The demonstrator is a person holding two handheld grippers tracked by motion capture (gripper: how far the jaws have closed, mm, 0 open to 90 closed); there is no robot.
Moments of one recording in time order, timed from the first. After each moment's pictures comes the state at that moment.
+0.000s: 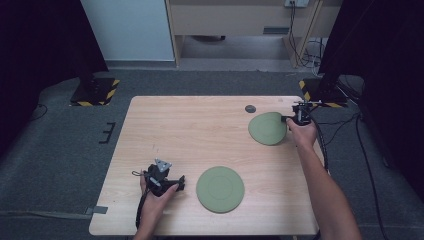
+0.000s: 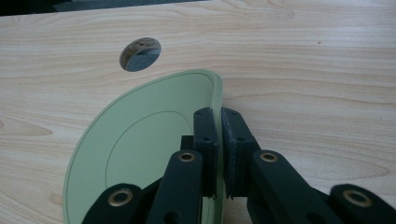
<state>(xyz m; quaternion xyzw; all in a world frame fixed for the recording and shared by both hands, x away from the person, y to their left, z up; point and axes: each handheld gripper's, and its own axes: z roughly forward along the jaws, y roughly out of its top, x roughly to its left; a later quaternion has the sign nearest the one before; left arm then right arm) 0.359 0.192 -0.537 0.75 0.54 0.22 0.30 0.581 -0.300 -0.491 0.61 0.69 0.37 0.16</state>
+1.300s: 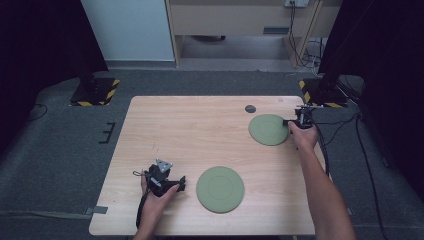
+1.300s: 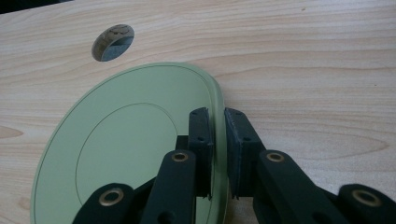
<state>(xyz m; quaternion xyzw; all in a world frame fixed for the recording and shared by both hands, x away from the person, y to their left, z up) 0.358 0.190 -0.537 0.76 0.53 0.22 0.30 0.584 -0.312 -0.512 0.64 0.66 0.36 0.14</state>
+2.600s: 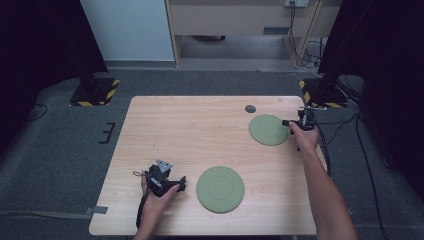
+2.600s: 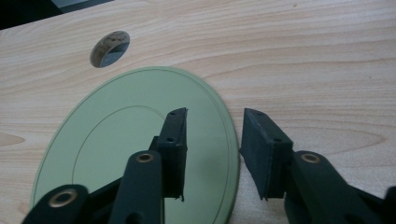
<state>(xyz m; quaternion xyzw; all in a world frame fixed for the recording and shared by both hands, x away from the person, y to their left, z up) 0.358 0.189 -0.537 0.76 0.53 0.22 0.30 0.582 -0.321 -0.519 0.64 0.65 0.38 0.14</state>
